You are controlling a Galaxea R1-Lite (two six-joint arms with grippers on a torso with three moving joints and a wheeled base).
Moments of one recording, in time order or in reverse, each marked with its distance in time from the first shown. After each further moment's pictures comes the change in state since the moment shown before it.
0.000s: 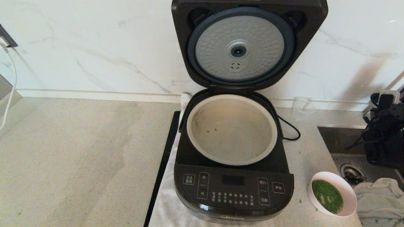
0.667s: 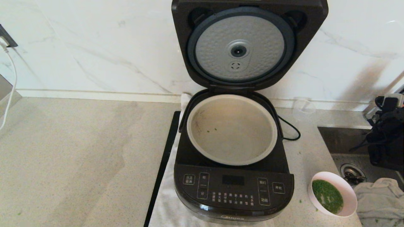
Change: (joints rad) left arm 0.000 0.000 0.000 0.000 0.000 0.000; right arm -0.046 0.040 -0.036 0.000 0.000 -0.007
